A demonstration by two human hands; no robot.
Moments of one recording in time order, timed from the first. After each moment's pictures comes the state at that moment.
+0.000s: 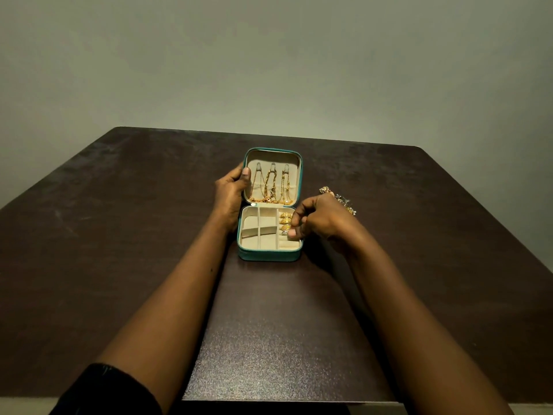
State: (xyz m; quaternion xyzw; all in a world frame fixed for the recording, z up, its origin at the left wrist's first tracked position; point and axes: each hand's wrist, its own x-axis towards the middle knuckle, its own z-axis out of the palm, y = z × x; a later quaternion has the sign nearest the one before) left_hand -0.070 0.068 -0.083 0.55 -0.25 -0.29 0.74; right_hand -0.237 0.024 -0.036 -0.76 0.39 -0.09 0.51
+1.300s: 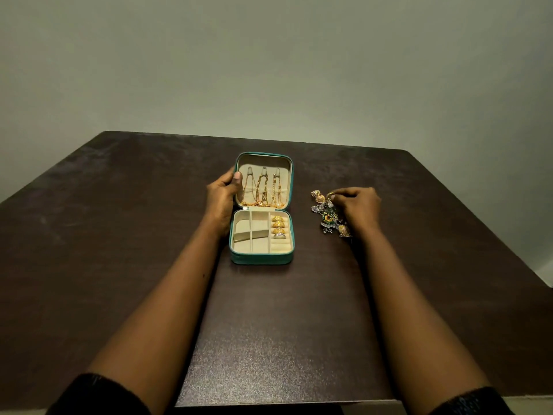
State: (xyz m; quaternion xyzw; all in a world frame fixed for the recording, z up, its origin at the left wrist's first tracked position) left_hand -0.074 0.070 -0.079 0.55 -0.24 -0.29 0.75; right_hand -0.258 -0.064 -0.081 -0.68 0.49 -0.38 0.38
